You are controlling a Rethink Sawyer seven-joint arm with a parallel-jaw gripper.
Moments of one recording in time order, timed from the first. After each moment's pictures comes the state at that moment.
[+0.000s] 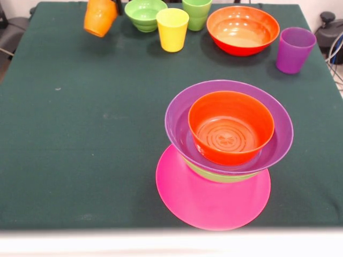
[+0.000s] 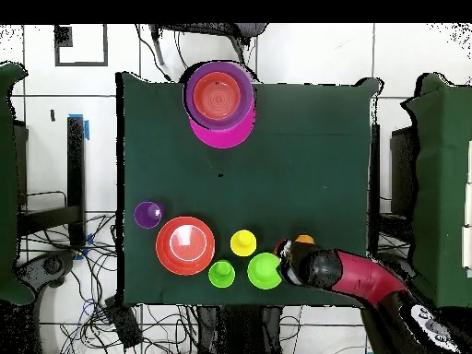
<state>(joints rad) -0.78 -0.61 0.16 1.99 -0.40 0.39 2.11</state>
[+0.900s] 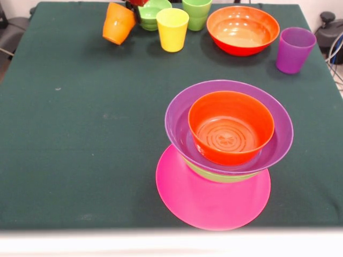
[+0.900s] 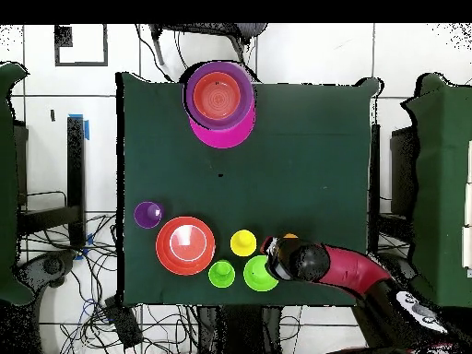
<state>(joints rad) -0.78 -0.55 0.22 1.98 -0.40 0.39 2.11</state>
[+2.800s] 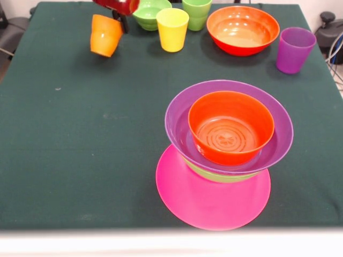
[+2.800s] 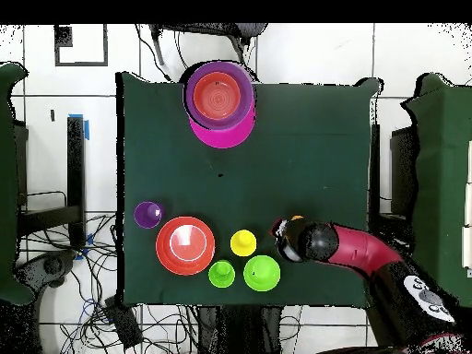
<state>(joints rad) -0.76 -0.55 0.23 1.85 -0.40 0.49 2.11</state>
